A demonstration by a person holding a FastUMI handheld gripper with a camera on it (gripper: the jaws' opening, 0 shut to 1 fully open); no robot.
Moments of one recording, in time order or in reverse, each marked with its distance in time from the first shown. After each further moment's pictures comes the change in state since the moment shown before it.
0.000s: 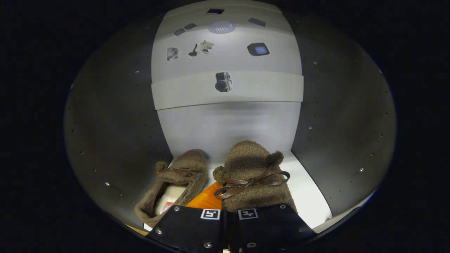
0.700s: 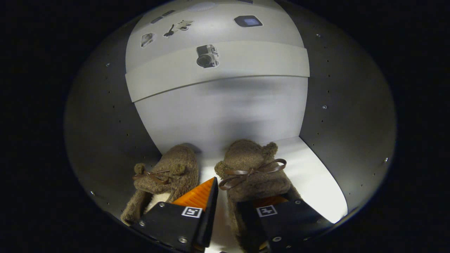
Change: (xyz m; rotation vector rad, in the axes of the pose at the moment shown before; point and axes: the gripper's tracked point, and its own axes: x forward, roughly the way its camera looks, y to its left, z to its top) arm 0.025 -0.003 -0.025 0.056 0.101 -0.012
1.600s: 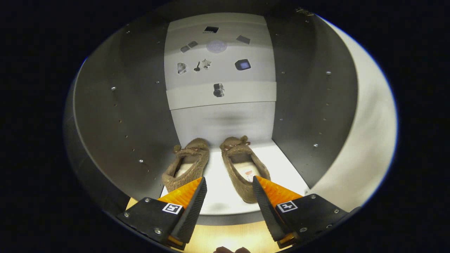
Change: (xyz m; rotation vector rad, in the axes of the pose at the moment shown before) arm -0.177 -0.012 -0.021 -0.042 -0.118 -0.055
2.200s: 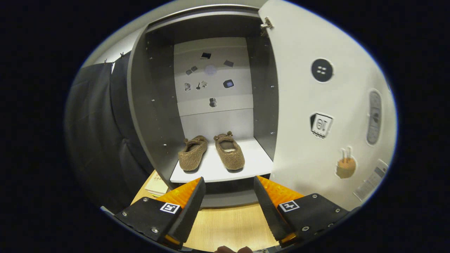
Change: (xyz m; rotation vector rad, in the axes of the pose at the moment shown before) arm -0.153 -0.042 -0.037 0.063 -0.092 0.032
